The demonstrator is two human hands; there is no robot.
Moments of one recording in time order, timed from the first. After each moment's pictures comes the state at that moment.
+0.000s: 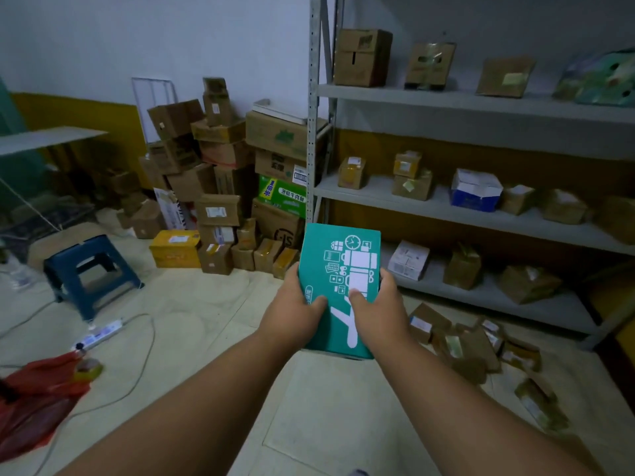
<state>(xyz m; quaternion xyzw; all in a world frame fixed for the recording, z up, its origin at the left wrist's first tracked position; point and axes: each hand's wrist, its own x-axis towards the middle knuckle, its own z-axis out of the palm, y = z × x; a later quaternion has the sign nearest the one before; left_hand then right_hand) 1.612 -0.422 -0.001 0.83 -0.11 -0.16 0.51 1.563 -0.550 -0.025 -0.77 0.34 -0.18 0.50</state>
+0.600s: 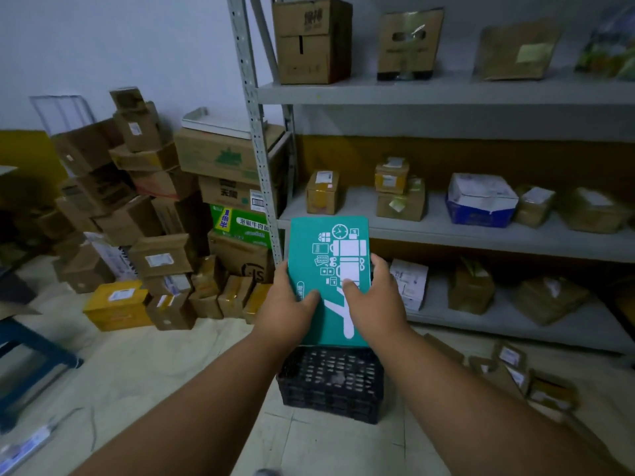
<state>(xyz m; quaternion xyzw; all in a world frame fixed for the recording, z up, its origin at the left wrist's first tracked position) 1.950 -0.680 0.000 0.83 -0.17 -0.14 0.51 1.892 -0.812 -0.025 -0.77 0.35 -0.23 0.48</state>
